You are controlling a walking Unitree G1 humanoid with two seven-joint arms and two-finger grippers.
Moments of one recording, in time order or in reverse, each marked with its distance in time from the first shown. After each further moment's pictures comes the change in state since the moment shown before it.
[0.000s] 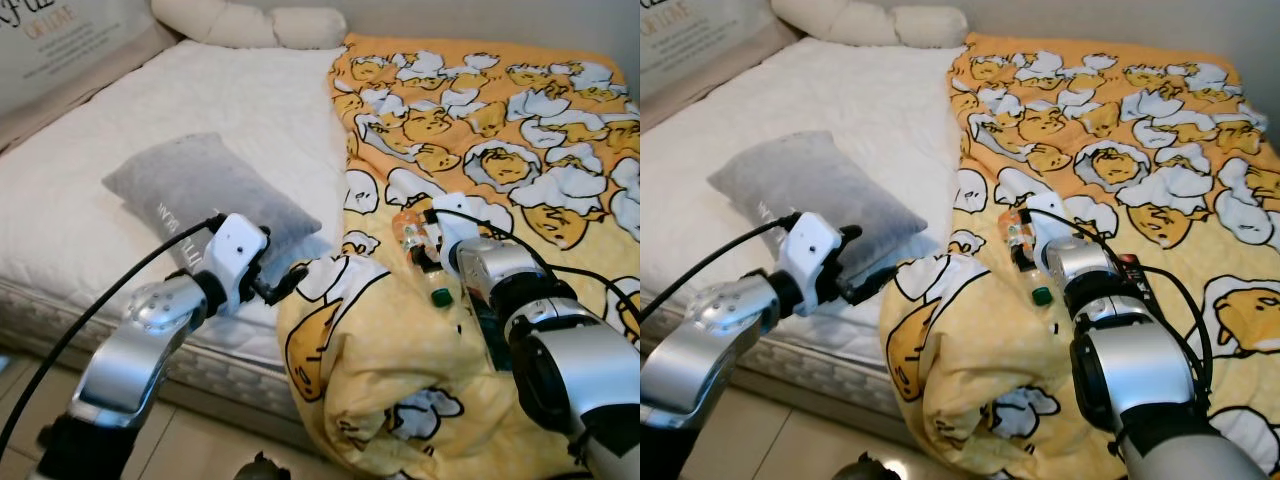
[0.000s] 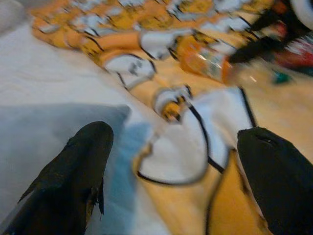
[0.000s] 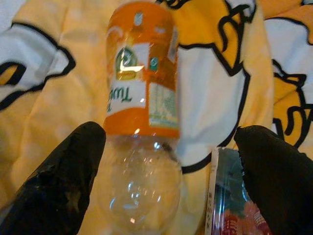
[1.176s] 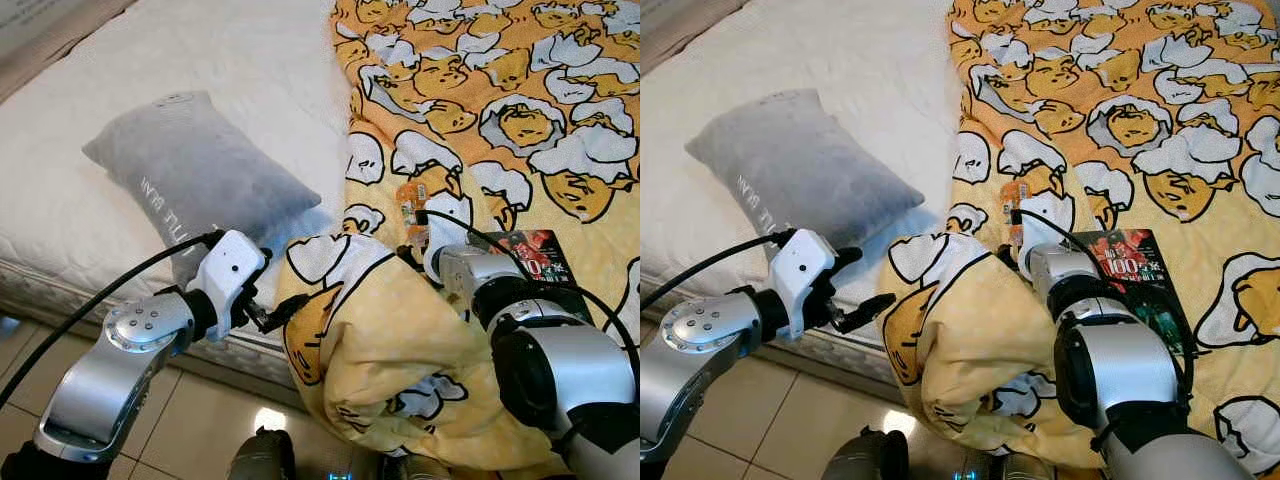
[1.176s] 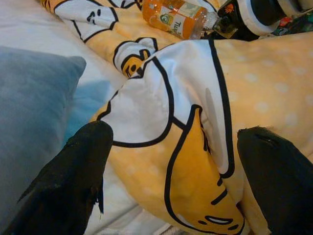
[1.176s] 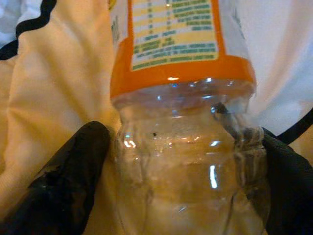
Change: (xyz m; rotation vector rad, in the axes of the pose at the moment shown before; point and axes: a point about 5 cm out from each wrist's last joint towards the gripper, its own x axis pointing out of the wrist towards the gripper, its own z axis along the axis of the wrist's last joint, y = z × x) left arm -0.019 -0.013 0.006 -0.017 0.054 -0.069; right arm 0.005 0.025 -0.007 0.174 0.007 0.016
